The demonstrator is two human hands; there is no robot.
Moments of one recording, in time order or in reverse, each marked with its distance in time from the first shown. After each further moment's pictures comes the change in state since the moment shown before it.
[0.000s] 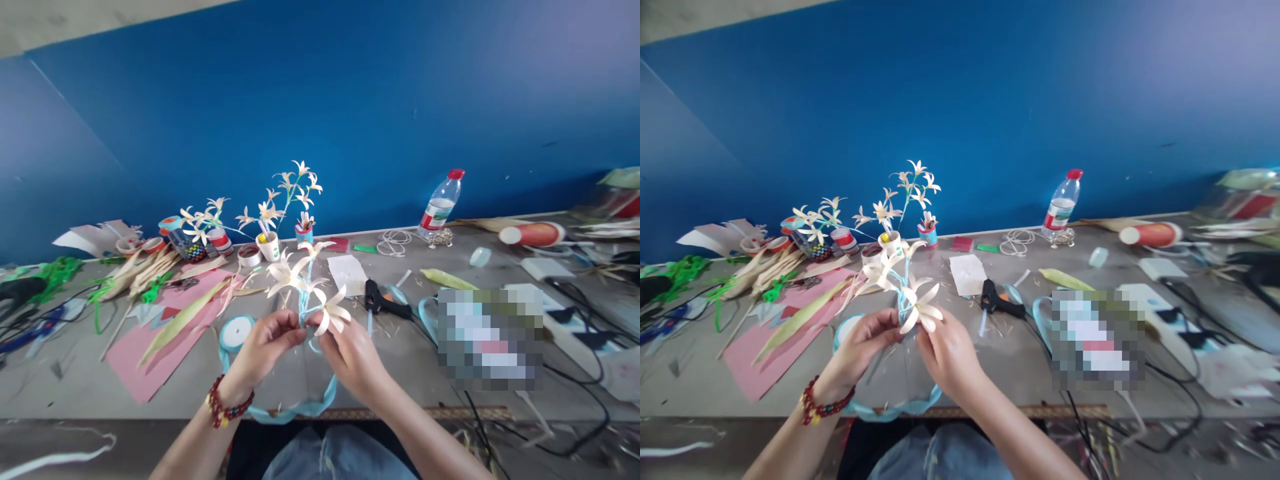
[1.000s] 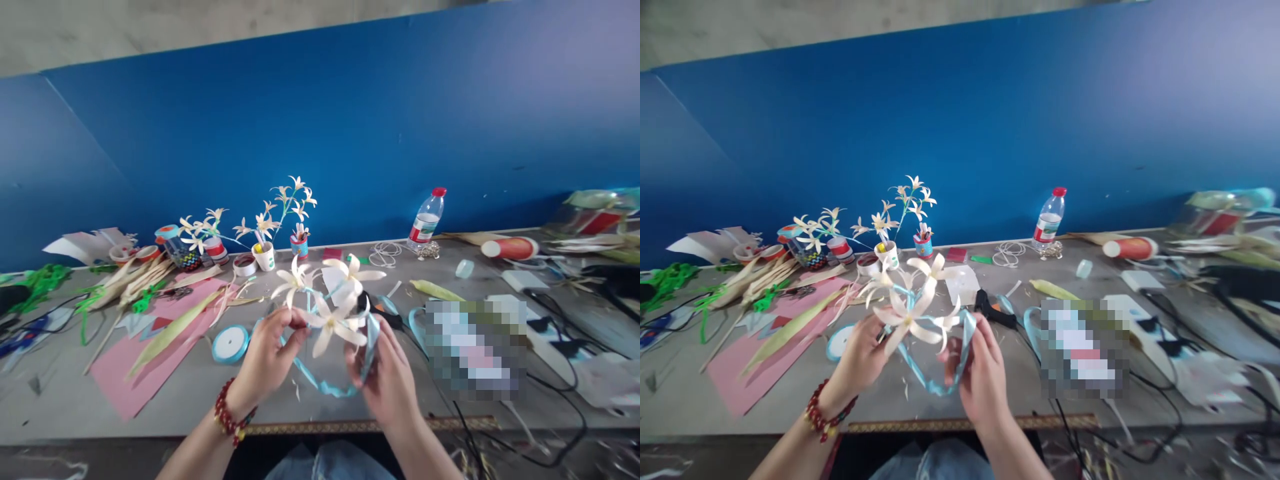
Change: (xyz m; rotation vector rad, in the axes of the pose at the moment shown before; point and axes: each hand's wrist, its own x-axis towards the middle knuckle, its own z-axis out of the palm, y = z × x) left_hand 0.005 0.011 0.014 0.427 0.175 0.449; right_hand -0.026 0.000 -0.016 1.156 0.550 0.730
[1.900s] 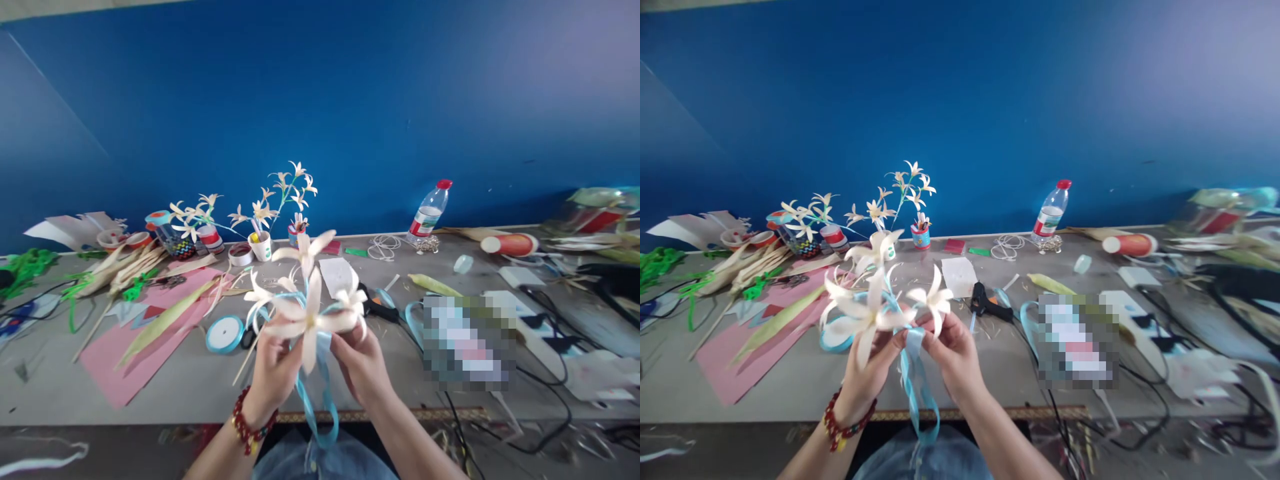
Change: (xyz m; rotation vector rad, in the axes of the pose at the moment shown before) left_hand -0.021 -0.002 0.037 -0.408 0.169 -0.125; right_hand 0.006 0.014 0.012 -0.273 -0.316 -0.161
